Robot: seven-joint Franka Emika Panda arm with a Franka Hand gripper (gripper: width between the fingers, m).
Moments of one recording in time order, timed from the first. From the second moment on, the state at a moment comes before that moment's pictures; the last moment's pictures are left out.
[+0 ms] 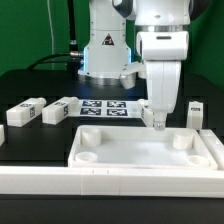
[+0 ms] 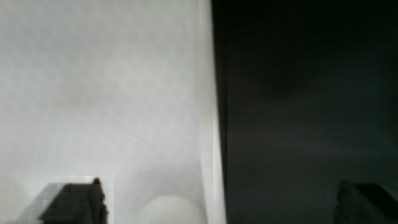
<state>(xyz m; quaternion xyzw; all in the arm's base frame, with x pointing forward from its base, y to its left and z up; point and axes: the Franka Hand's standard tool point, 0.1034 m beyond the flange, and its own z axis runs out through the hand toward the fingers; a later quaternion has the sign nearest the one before) 0.509 0.063 0.047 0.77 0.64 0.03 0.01</state>
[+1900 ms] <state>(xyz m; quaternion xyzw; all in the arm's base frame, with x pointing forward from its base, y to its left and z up) 0.493 0.114 0.058 1.00 0.05 0.05 -0.05</state>
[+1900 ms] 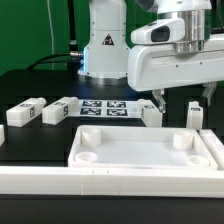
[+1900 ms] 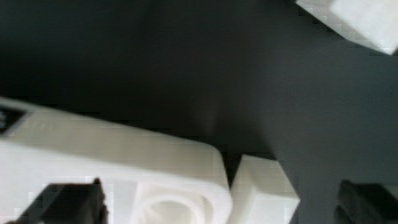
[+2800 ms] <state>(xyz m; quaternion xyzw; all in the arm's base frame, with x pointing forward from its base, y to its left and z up) 0.476 0.136 0.050 0.97 -0.22 0.02 -0.08</state>
